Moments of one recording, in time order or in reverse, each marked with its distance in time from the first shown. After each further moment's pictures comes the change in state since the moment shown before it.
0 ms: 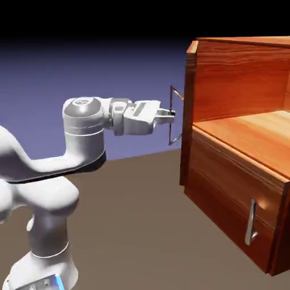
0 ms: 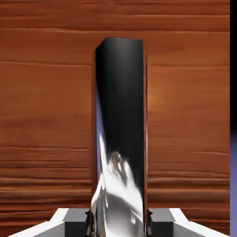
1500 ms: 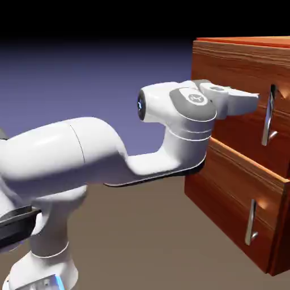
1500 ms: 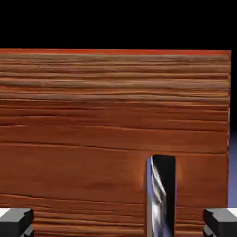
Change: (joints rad) arm 0.576 0.302 -0.809 0.816 -0.445 0.872 -0.195
